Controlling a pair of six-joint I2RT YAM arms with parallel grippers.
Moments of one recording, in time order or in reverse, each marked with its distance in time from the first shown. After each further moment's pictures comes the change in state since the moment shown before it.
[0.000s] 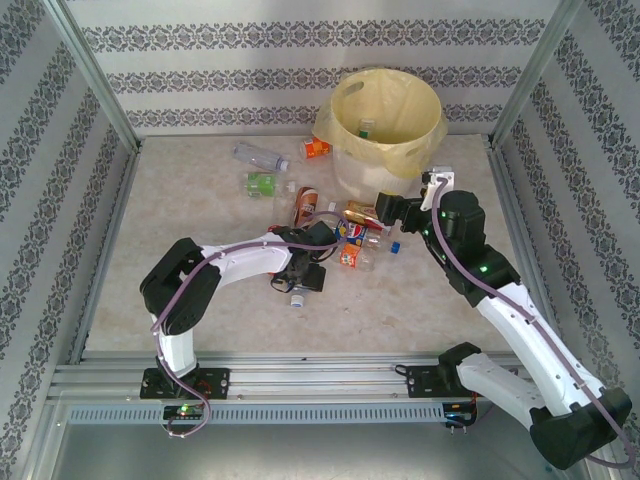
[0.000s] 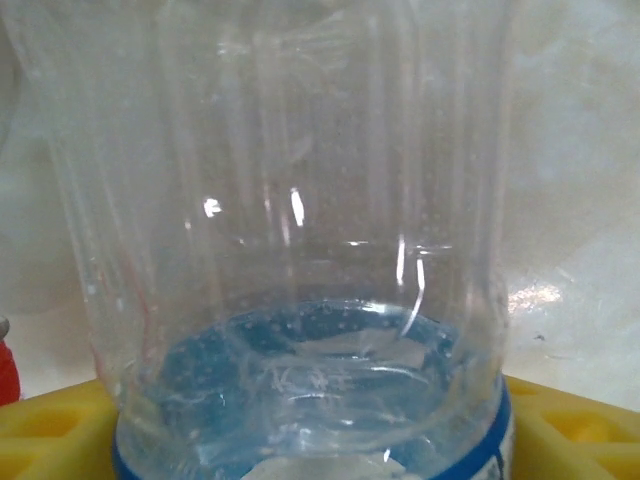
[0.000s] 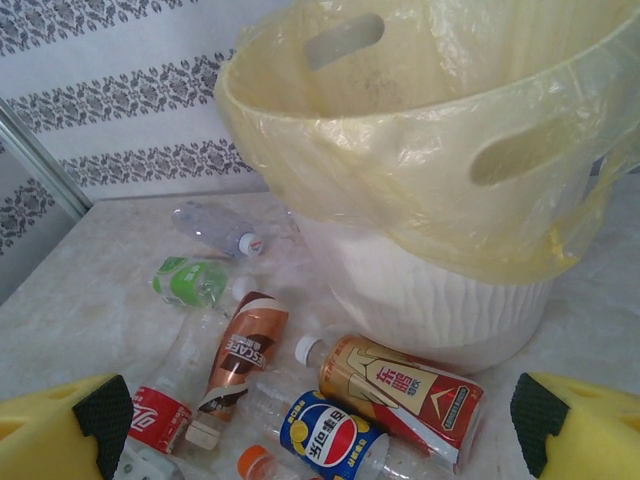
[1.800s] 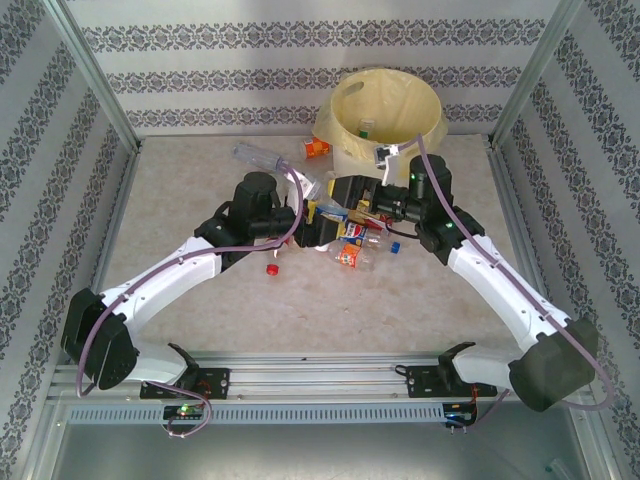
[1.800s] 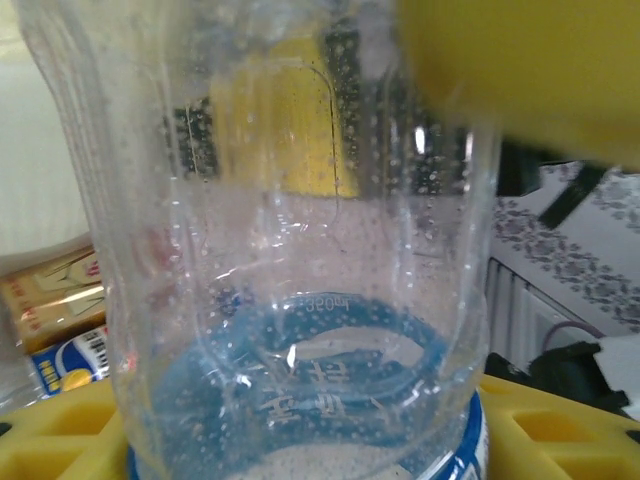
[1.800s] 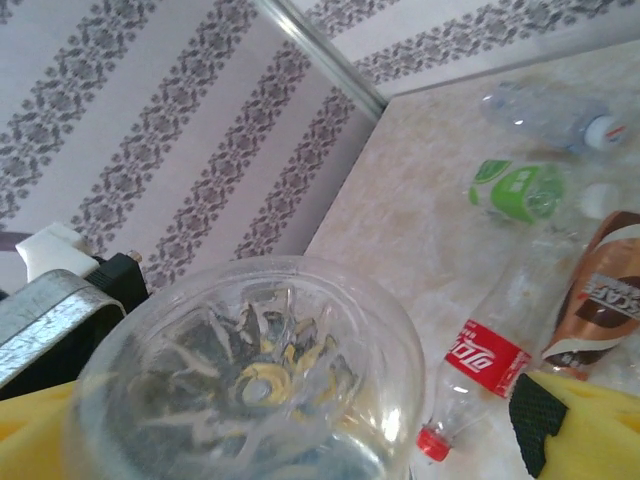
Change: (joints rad) left arm 0.179 -0.476 -0.125 0.711 0.667 0.410; right arm 0.019 0.339 0.185 0.172 -0.671 0.367
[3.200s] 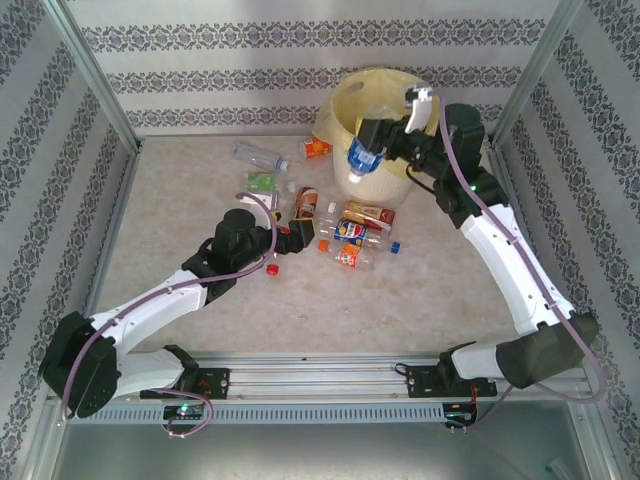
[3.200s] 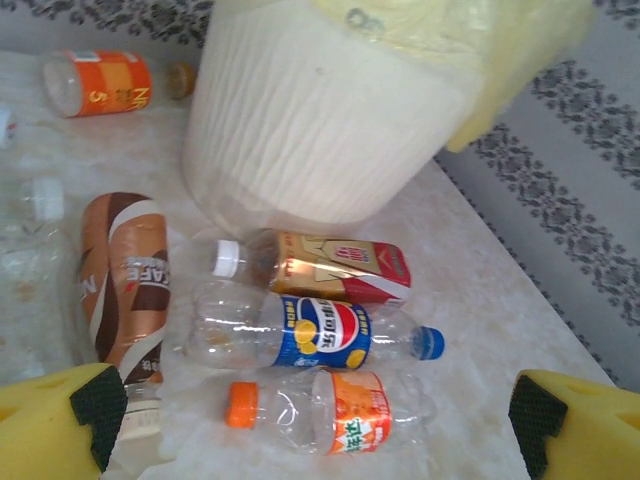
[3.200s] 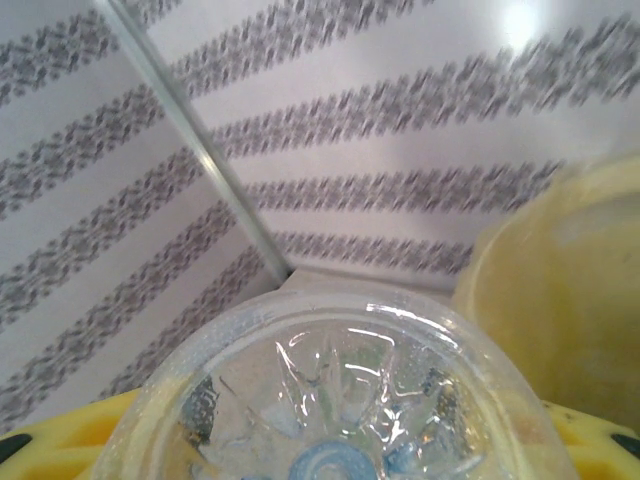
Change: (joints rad) left arm 0.023 -0.164 -0.376 0.242 -0.526 -0.245; right arm -0.129 0.123 0.406 -0.100 0.211 -0.297
